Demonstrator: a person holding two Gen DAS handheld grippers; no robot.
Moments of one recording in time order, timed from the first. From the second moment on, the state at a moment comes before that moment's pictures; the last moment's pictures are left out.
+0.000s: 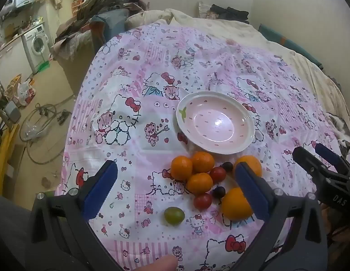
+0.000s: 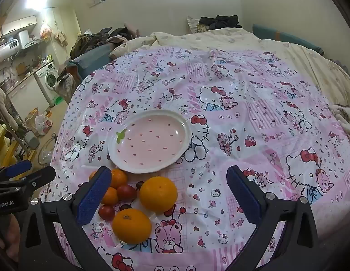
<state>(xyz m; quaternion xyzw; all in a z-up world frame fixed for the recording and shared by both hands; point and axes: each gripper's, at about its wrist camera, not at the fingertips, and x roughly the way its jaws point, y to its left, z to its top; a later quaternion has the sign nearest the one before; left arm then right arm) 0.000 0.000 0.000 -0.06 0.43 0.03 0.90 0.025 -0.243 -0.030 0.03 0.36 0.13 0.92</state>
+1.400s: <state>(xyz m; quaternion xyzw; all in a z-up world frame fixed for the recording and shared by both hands) -0.002 0.000 0.001 -0.06 0.43 0.03 0.90 0.026 -0.243 -0.029 0.04 0.36 0.13 0.92</state>
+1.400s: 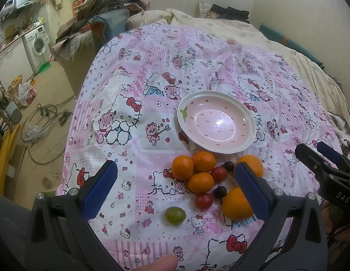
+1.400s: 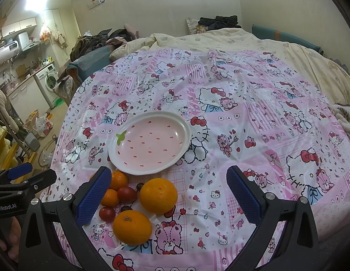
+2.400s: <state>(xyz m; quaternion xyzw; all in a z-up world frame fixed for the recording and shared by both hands) -0.001 0.001 -0.001 -0.06 0.43 0.03 0.90 0.026 -0.243 -0.028 0.04 0.36 0.13 0.92</state>
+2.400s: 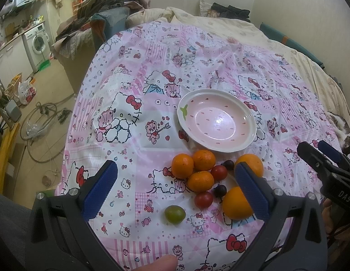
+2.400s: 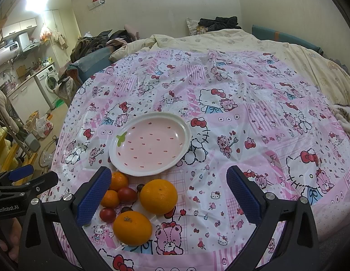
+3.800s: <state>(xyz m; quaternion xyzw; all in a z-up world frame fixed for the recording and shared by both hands) 0.004 0.024 -0.019 -0.09 0.47 0.07 0.88 0.055 -0.188 -0.141 0.07 0.63 0.23 0.74</state>
